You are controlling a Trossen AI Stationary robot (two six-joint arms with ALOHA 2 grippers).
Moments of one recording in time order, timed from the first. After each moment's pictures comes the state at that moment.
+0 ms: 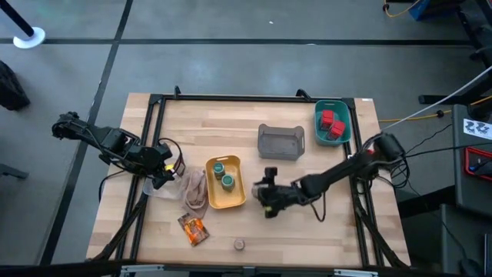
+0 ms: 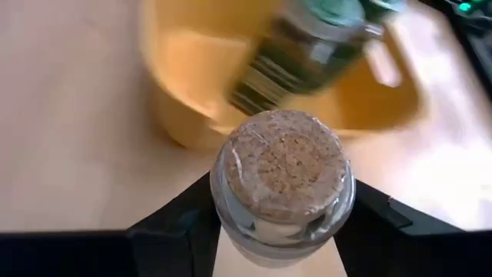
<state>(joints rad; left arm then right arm) -0.36 0.63 0.71 -1.06 -0.08 -0.98 0.40 1.77 1.02 -0.02 0.51 0.00</state>
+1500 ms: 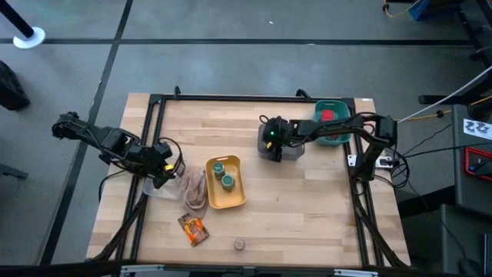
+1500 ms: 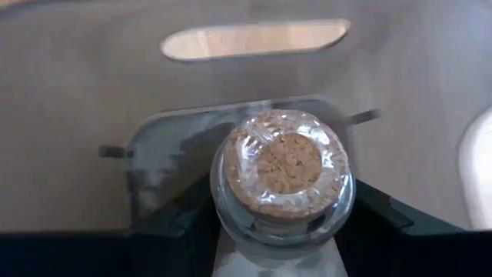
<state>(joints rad) -0.36 0.63 0.71 -1.06 -0.12 -0.94 -0.28 1.76 1.01 -0.29 0.09 -0.16</state>
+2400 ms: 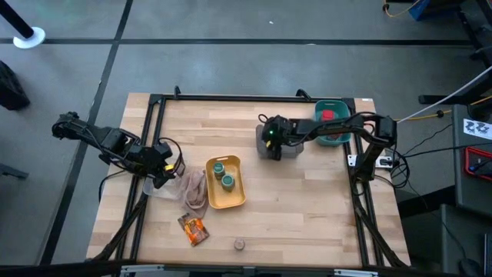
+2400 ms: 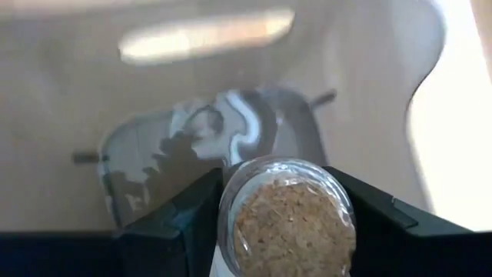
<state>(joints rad) -0.36 0.63 0.71 -1.06 -0.12 -0.94 -0.28 1.76 1.04 -0.33 0.14 -0.17</state>
